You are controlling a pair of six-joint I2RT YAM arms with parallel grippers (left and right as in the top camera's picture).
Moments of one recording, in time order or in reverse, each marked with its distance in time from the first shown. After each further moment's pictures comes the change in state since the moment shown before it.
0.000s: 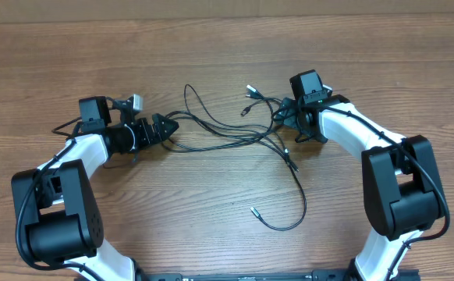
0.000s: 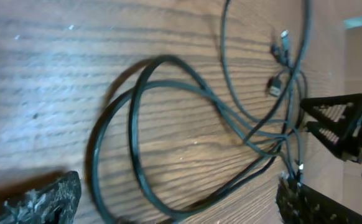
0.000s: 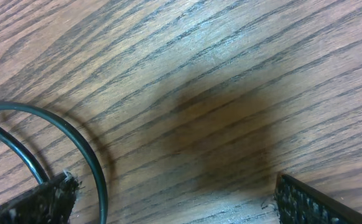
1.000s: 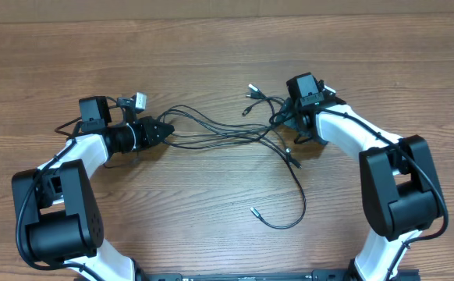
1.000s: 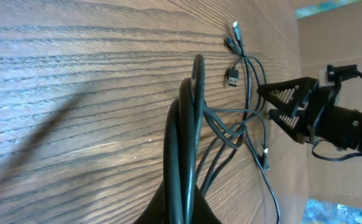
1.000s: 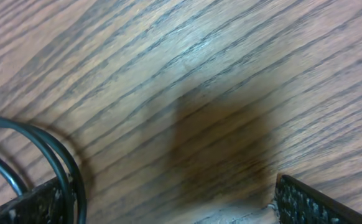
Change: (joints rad) left arm 0.000 0.000 0.000 0.029 0.156 0.029; right arm 0.011 0.000 -0.011 0.000 0.080 0.073
